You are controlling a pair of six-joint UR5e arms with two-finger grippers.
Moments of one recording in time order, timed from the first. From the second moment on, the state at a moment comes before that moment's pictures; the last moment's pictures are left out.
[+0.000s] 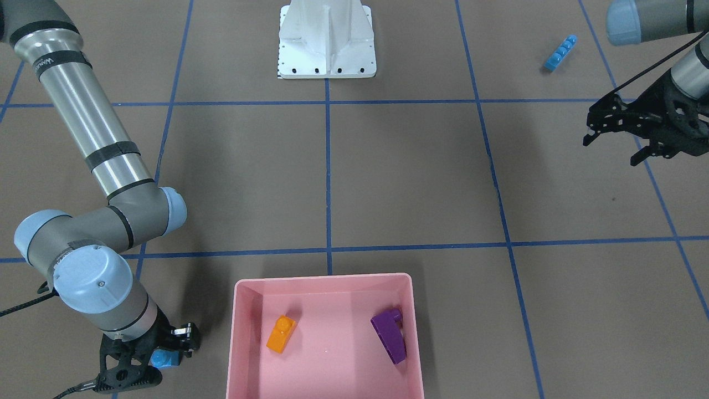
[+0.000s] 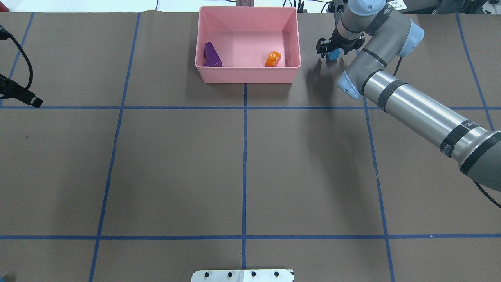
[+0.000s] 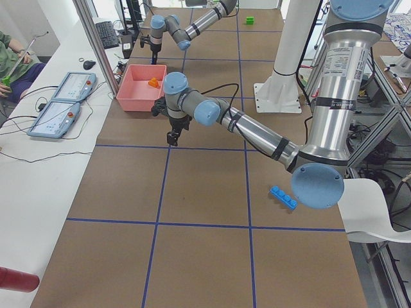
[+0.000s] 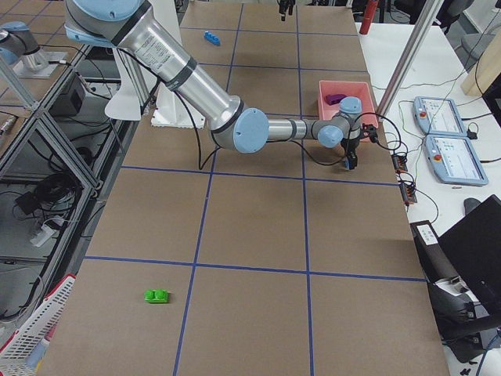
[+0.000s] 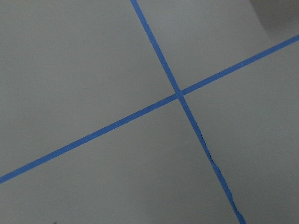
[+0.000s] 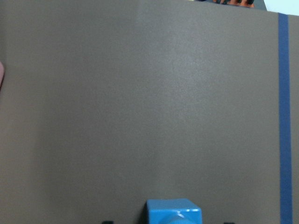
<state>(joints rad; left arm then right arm) -1.18 -1.70 -1.94 -1.60 -2.34 -0.19 0.95 -0.64 0.67 -0.91 1.95 0.77</state>
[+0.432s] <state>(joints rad) -1.18 -1.70 -1.94 -1.60 -2.34 -0.21 0.96 -0.63 0.67 -0.91 1.95 0.77</state>
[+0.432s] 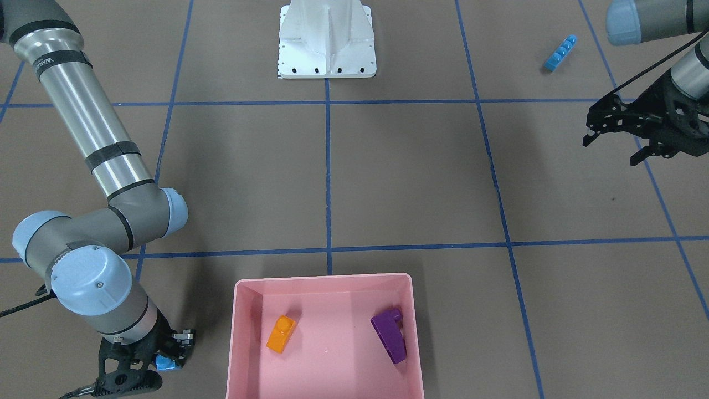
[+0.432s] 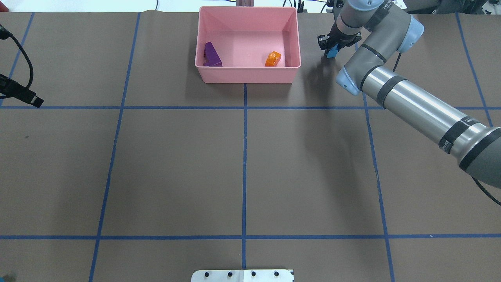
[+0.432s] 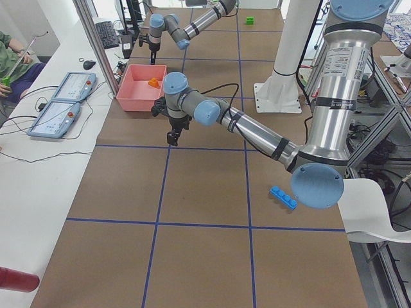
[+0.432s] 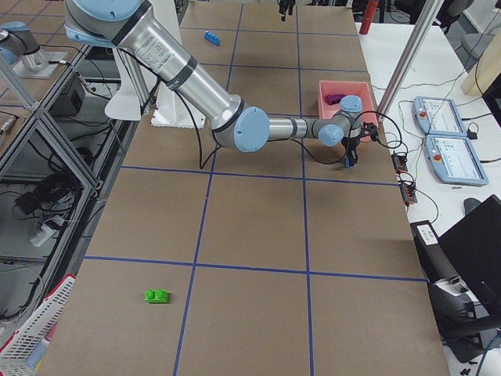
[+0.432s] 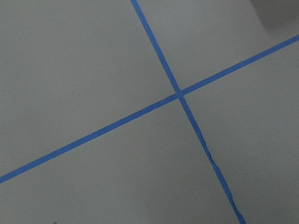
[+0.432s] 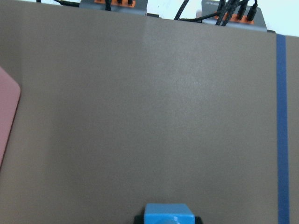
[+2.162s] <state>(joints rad) -1.18 -1.70 -1.94 -1.60 -2.34 -0.23 0.79 -0.31 0.71 -1.11 1.79 1.29</state>
